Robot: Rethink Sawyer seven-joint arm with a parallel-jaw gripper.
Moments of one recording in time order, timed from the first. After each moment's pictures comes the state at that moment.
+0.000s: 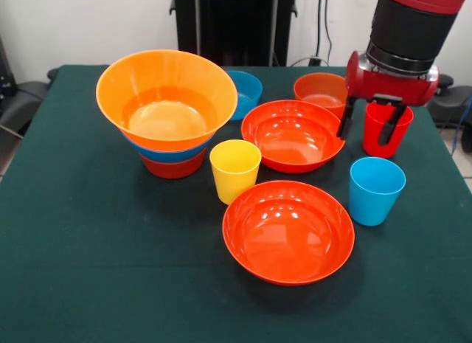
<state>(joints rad) 0.13 -0.50 -0.15 1.39 -0.01 0.63 1.91</state>
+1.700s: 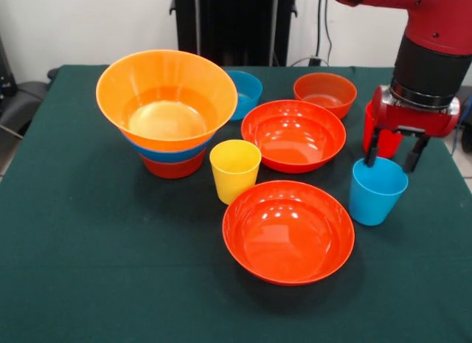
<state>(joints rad) 0.20 -0.39 -0.17 1.35 0.11 0.53 1.97</state>
